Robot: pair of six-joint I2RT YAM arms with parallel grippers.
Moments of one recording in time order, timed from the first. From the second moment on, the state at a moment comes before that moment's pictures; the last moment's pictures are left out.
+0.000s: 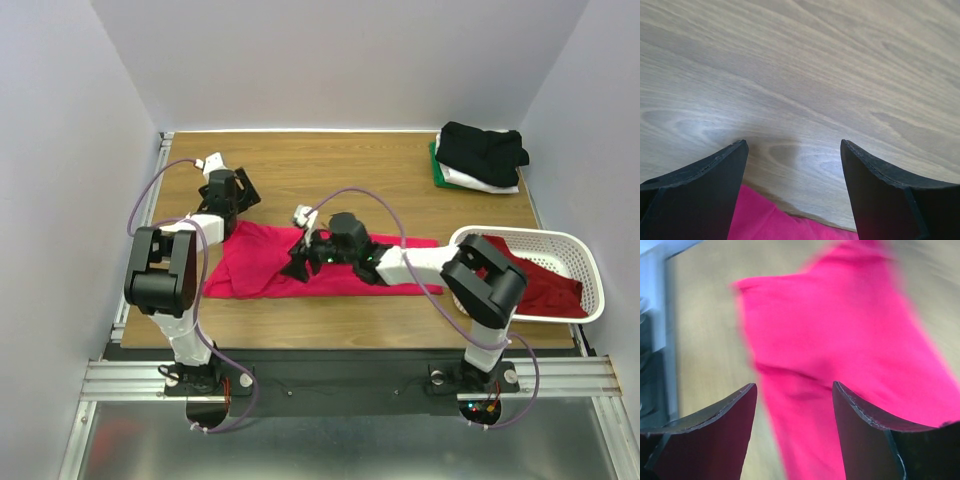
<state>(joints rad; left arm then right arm) -0.12 1.76 0.93 0.31 -0.18 -0.48 0.89 1.84 1.00 0.53 -0.42 0.09</state>
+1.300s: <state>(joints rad) -0.09 1.74 0.90 0.12 -0.25 -0.55 0.35 1.67 0.71 0.52 -0.11 0.33</state>
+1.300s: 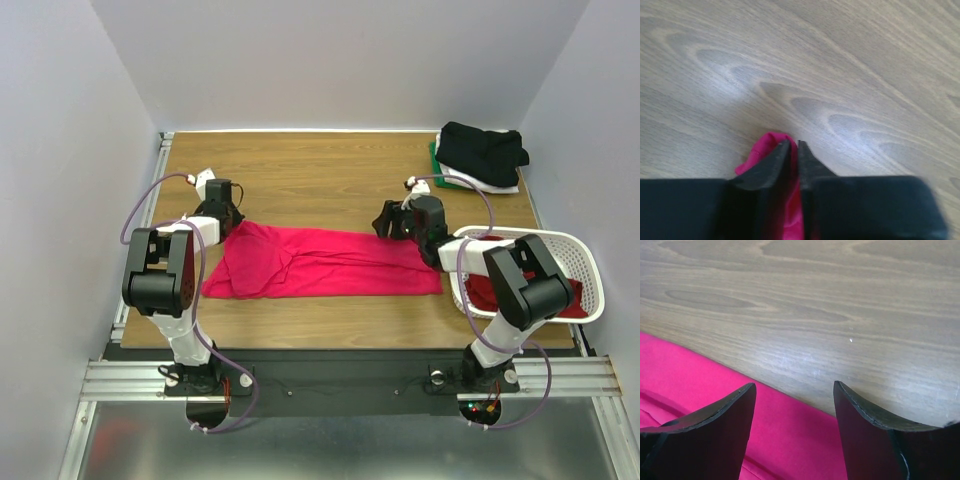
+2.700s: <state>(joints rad) 0.08 1.82 1.04 0.15 -0.12 -0.55 0.35 1.50 0.59 0.37 0.17 0.38</state>
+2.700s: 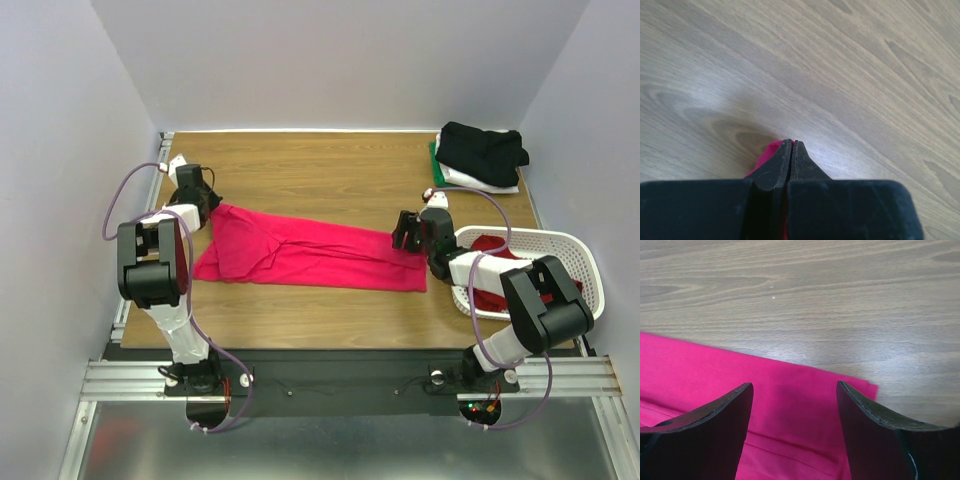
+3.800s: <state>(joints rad) 0.11 1.84 1.06 0.20 -0.06 -0.56 0.35 1.61 0.68 0.24 0.32 0.43</state>
